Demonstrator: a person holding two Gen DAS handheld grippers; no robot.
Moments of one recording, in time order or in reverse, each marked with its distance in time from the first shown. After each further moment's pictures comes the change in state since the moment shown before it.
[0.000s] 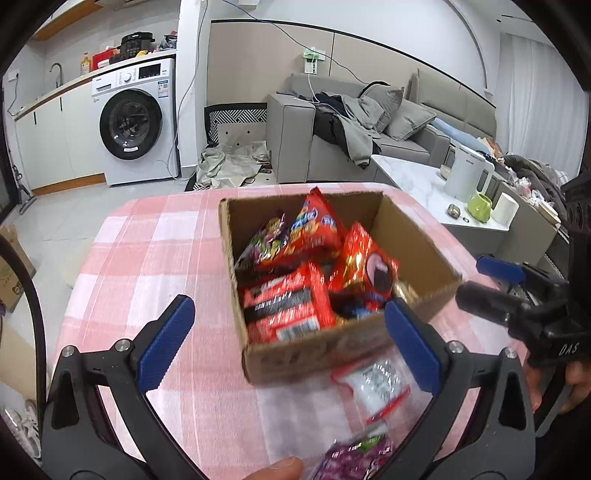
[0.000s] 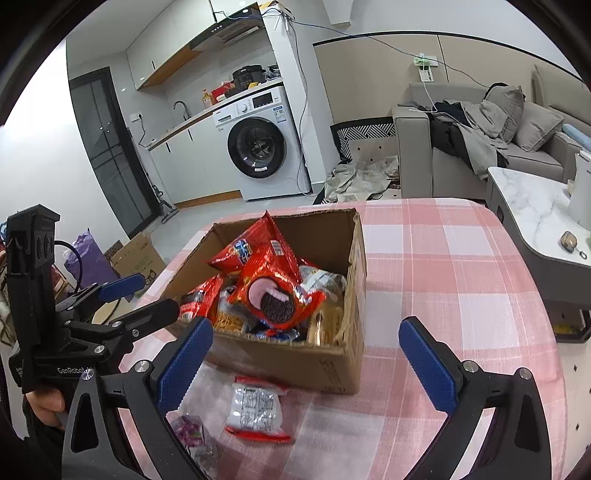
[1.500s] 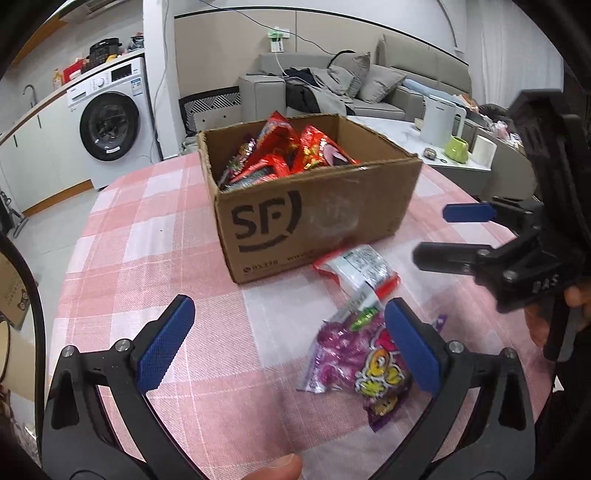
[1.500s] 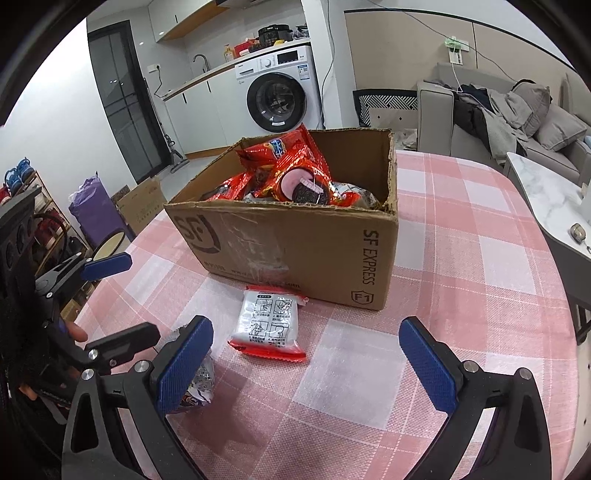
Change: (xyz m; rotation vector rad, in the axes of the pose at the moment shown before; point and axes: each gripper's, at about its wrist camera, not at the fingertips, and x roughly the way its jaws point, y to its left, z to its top) left arm -0.045 -0.023 -0.093 0.145 0.087 -0.049; right arm 0.009 0.025 -0.064 -0.113 0.158 0.015
